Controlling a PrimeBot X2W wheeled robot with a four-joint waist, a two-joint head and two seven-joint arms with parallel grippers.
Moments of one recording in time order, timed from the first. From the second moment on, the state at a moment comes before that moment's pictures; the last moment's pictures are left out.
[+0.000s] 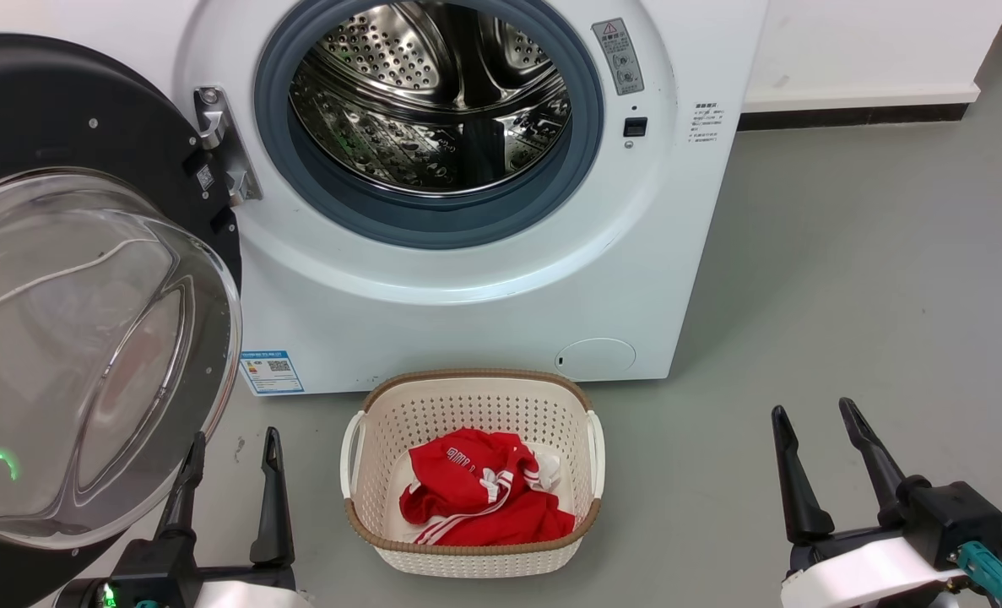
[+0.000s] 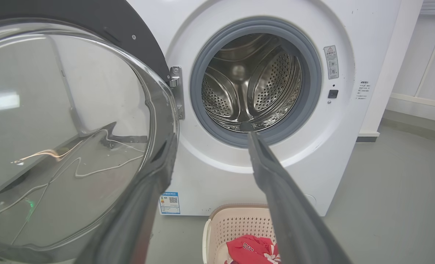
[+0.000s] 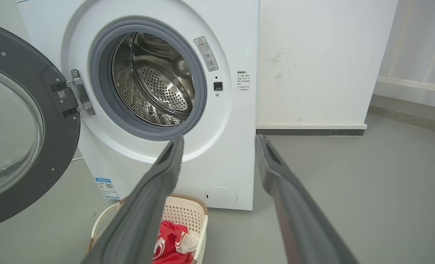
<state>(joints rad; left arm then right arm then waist) 0.11 0.05 0.05 -0.02 -0.08 -0.03 -0.26 0.05 -0.05 0.03 0.05 0.10 0.13 -0.21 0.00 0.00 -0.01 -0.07</state>
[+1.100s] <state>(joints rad) 0.08 0.05 0.07 0.08 -0.48 -0.05 -0.16 0.04 -0.07 0.03 0.12 0.52 0.13 -0.15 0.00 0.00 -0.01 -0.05</state>
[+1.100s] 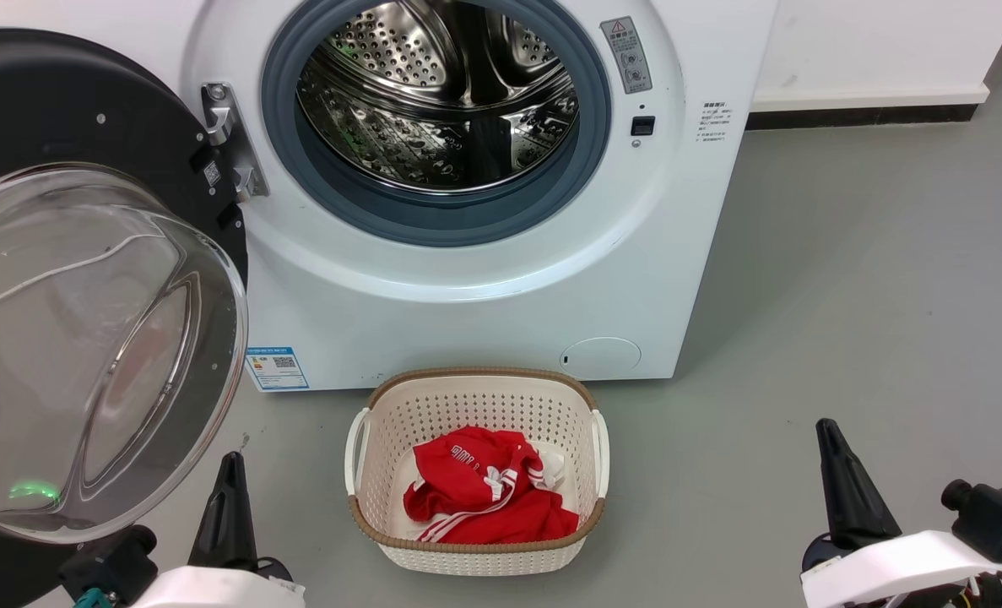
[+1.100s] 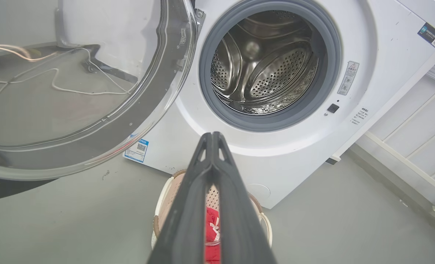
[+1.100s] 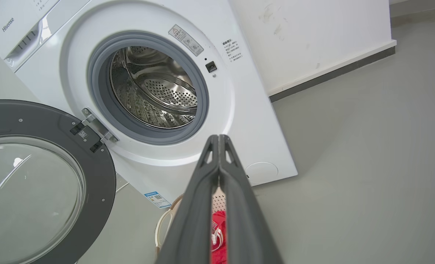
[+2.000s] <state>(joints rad) 0.01 0.05 0.08 0.13 -0.88 -0.08 -0.06 -0.01 -0.08 0.00 0.16 0.93 0.13 -0.08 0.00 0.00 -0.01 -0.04</state>
